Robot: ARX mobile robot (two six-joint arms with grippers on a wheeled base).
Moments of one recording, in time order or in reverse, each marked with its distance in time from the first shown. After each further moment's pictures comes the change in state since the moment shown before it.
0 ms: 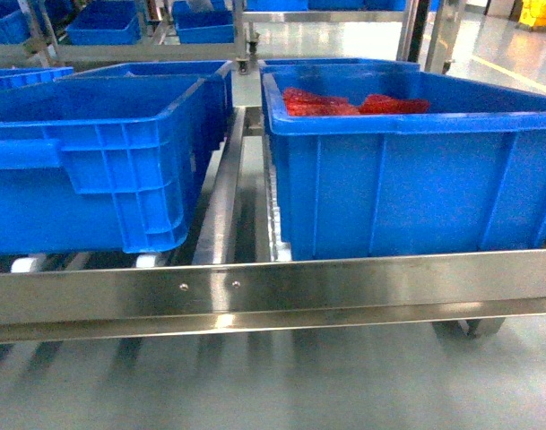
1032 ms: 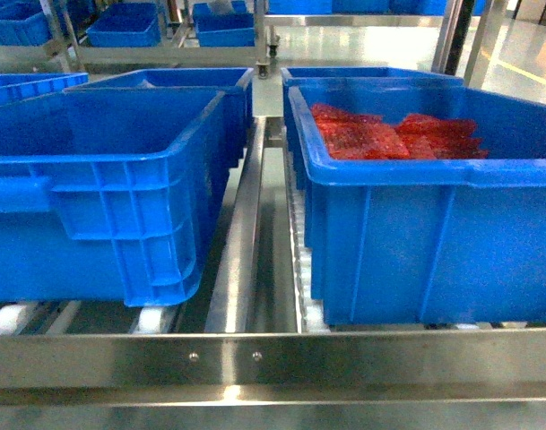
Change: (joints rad) left arm 0.001 -0.002 0.000 0.003 -0.003 0.000; right arm 0.000 0.000 0.000 0.001 0.000 0.000
